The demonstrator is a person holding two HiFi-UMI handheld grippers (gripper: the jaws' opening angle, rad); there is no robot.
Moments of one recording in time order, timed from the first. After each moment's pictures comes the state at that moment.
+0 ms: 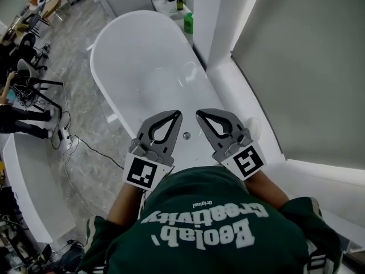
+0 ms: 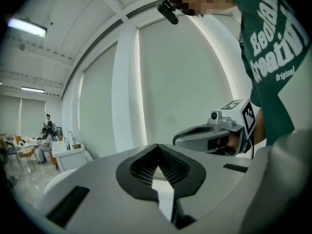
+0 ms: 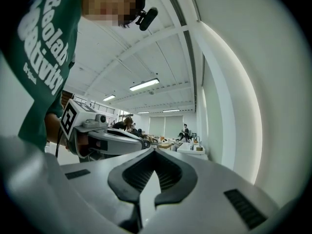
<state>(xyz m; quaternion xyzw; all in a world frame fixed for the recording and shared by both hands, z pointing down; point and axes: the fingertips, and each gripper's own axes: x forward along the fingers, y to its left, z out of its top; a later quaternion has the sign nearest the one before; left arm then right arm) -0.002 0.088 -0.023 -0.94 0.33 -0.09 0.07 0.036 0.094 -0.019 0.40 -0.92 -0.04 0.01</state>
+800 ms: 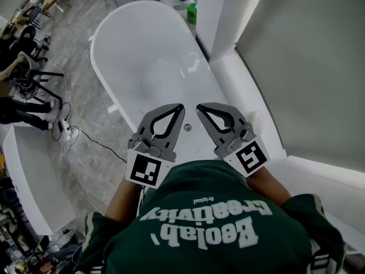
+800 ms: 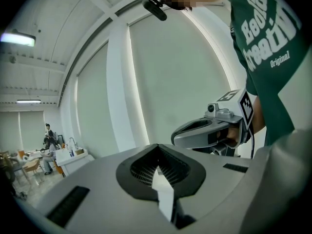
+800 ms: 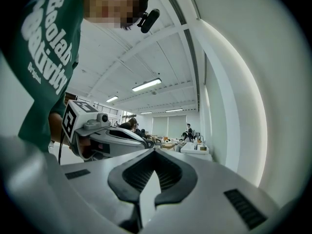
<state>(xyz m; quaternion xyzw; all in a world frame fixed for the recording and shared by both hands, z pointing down) 0.003 0.079 -0.018 -0.93 0.32 -0.13 0.13 0.030 0.086 -0.012 0.37 -0.93 -0.04 0.00</state>
